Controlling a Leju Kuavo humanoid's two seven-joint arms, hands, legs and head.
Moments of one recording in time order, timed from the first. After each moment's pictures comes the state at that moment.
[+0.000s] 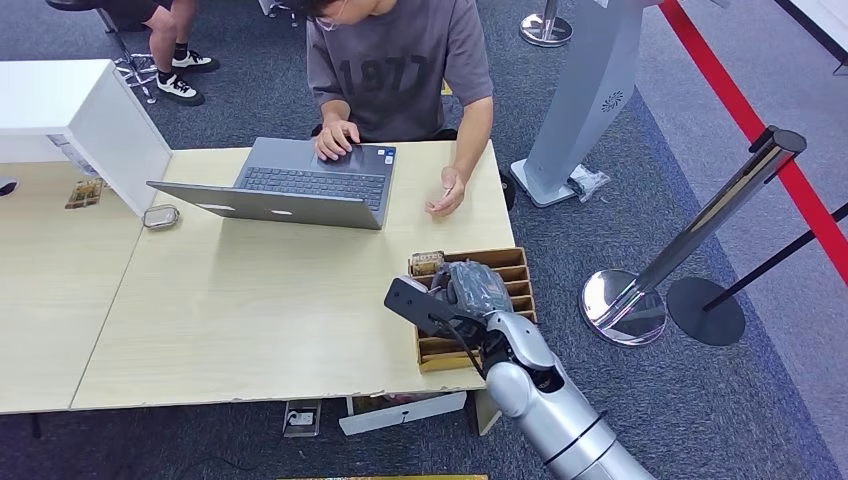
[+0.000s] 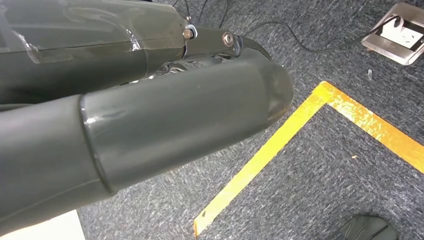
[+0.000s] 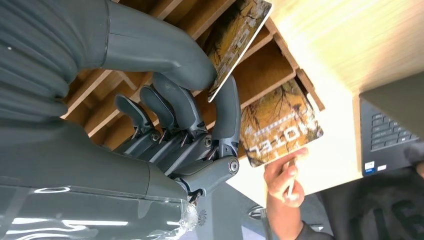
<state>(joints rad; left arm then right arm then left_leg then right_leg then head) -0.11 0.13 -0.72 -0.29 -0.11 0.15 -0.16 -0.40 0.00 0.60 -1.34 1.04 0.00 0.26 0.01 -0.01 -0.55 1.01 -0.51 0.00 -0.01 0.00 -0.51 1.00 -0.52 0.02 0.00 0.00</state>
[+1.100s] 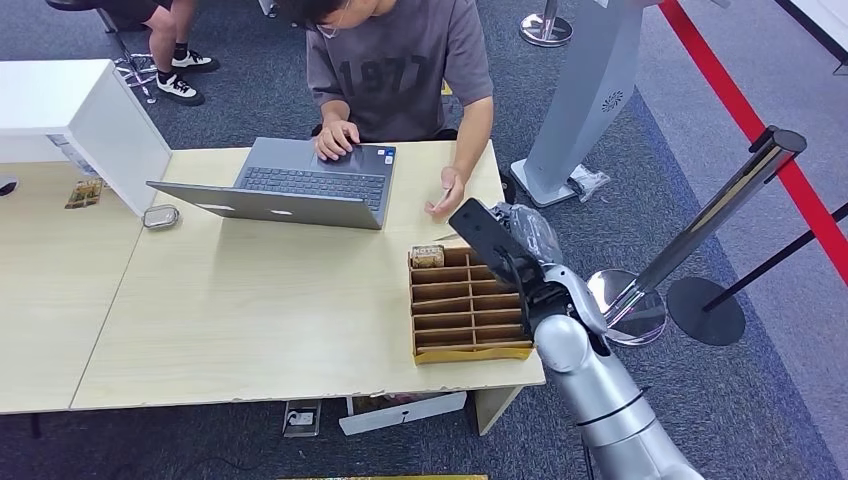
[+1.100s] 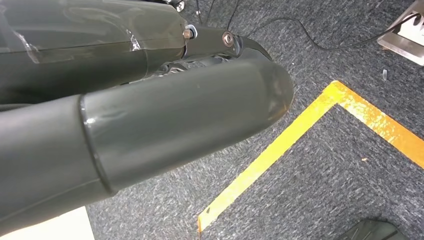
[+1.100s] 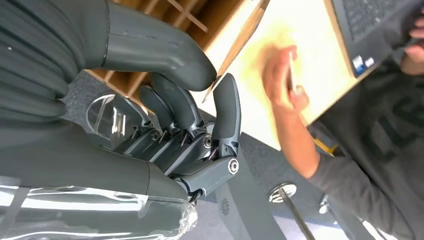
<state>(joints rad) -0.11 0.13 -0.69 -0.28 -0.10 0.14 -0.14 -0.46 -0.03 0.40 -1.46 0.87 -0.03 0.26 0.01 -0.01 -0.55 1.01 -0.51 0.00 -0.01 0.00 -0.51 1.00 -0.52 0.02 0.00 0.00</state>
